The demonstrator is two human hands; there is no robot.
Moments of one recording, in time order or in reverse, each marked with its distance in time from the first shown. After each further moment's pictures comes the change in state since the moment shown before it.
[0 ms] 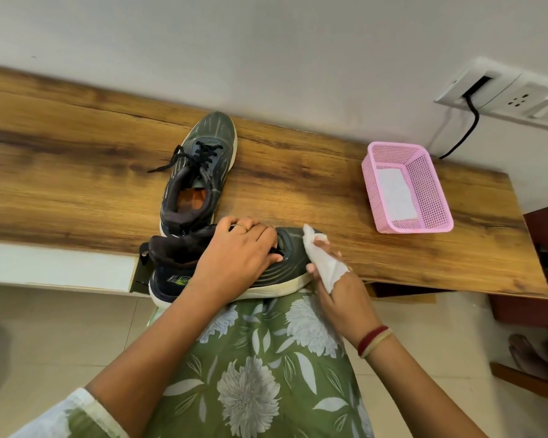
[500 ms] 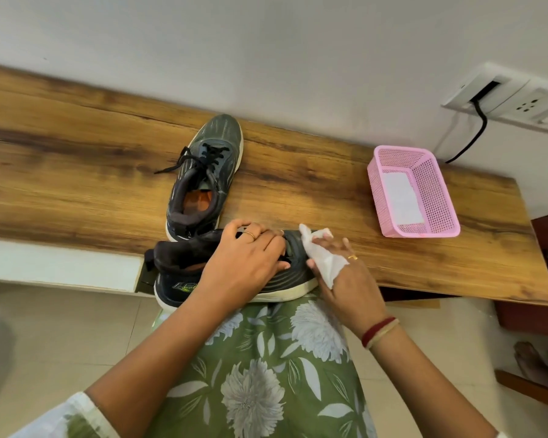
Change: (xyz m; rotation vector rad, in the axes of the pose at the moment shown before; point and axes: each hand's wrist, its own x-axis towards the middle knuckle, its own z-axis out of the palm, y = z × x) left_hand -0.006 0.005 -0.005 0.018 0.025 0.028; right_hand 0.023 0.001 -0.006 -0.278 0.033 -0.169
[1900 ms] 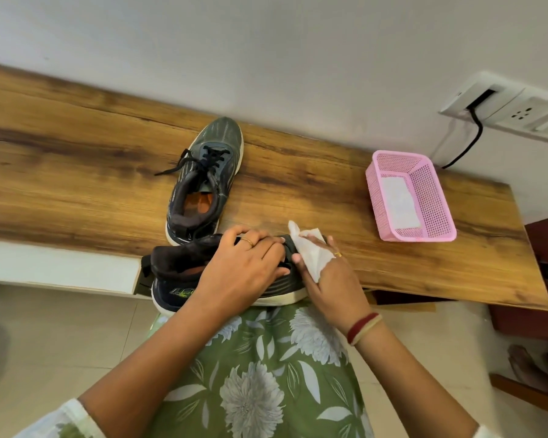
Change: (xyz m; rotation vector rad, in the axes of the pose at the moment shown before) left_hand -0.006 0.001 0.000 0.004 0.141 0.039; right_hand 0.012 -0.024 -0.002 0.116 -0.040 0.051
